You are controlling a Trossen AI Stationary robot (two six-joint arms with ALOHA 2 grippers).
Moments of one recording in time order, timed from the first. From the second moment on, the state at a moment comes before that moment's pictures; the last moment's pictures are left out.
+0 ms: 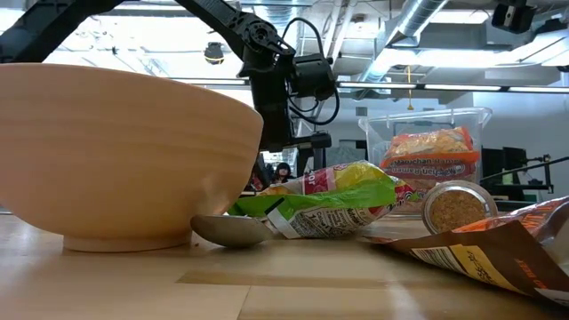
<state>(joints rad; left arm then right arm) 0.22 2.13 1.59 -0.71 -0.35 -1.19 0.27 0.50 0.84 -0.63 0.24 0.84</state>
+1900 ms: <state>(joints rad) 0.07 2.08 1.59 -0.65 -0.30 -0.87 0.27 0.50 0.84 -0.62 0.22 0.81</state>
